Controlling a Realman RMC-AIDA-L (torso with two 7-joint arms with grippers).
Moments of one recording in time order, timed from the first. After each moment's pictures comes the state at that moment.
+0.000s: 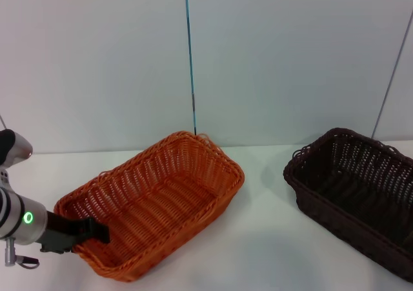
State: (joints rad) left arm -0.76 -2.02 -2.21 -0.67 2.65 -1.04 0.22; right arm -0.14 2.08 1.52 1.58 -2.34 0.15 2.68
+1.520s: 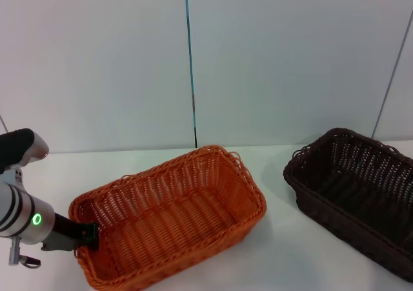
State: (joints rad) left arm -0.79 -2.02 -2.13 -0.65 2.70 -1.02 0.22; right arm -0.13 2.08 1.53 1.56 -2.34 0.15 2.68
